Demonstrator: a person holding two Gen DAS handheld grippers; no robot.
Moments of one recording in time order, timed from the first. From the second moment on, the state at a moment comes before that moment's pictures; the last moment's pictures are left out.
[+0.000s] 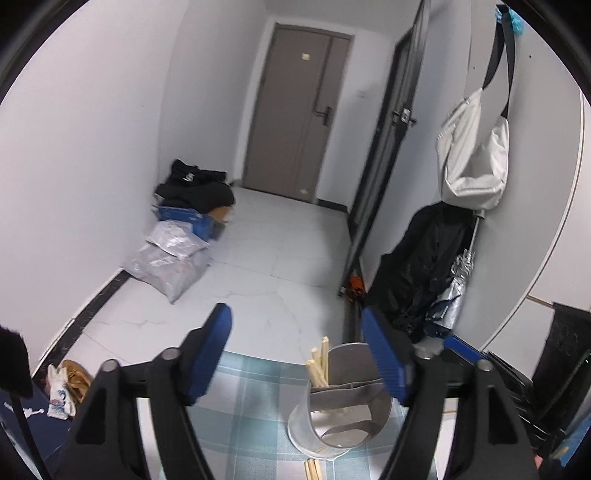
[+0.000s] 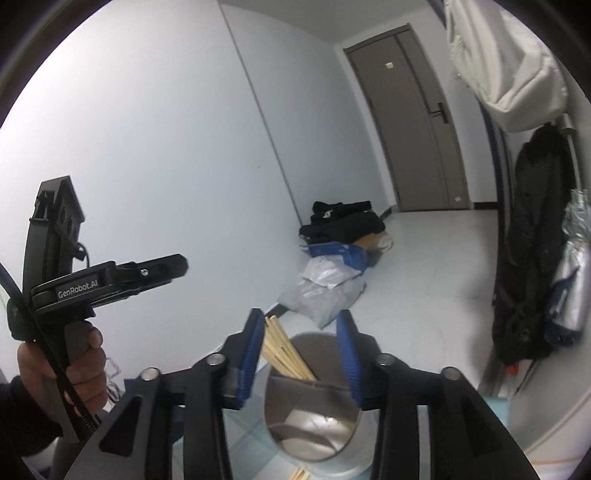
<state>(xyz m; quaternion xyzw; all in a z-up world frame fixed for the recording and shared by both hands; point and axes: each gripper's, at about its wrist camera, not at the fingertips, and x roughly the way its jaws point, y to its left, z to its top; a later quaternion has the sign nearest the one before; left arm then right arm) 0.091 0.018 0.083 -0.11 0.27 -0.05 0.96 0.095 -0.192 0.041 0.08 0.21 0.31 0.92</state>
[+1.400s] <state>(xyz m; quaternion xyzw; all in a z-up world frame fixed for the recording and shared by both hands) 0.020 0.007 -0.003 -0.09 0.29 0.00 0.95 -0.013 -0.183 -0.029 0.04 0.29 0.19 0.94</state>
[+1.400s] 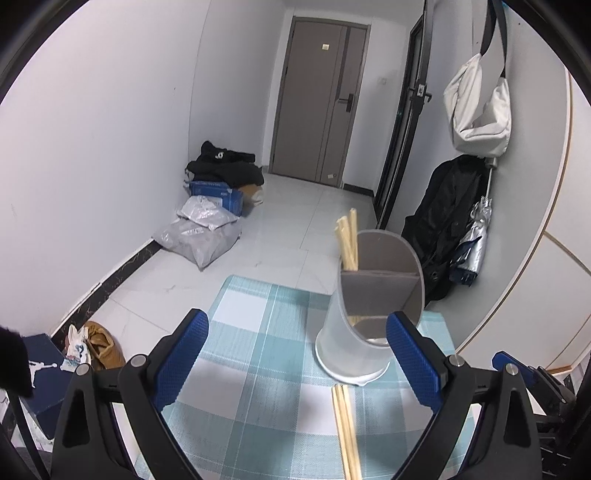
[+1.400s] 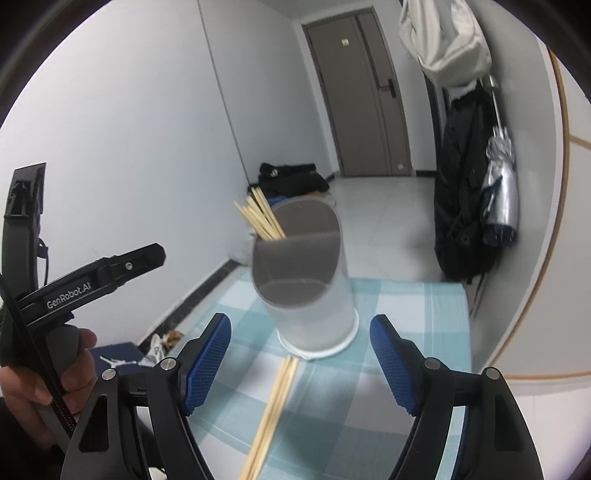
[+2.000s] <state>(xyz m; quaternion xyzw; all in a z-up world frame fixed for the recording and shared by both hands) 0.040 0.037 -0.035 -0.11 0.35 0.02 0.93 0.026 -0.140 -0.104 -0.04 0.41 0.18 0.89</state>
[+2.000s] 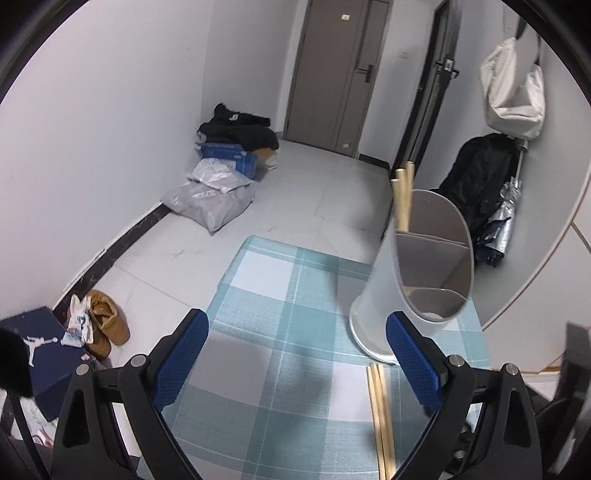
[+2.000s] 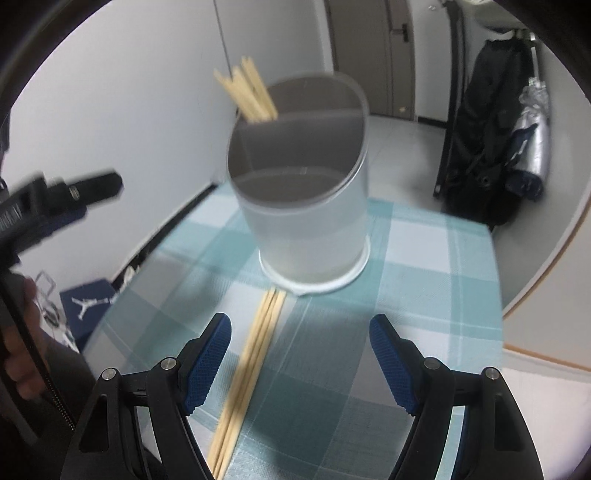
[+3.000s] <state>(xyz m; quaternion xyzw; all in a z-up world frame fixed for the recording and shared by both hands) 0.053 0.068 -0.043 -0.18 0.39 0.04 0.90 0.047 -0.112 -0.146 -0.05 0.51 0.17 0.84</state>
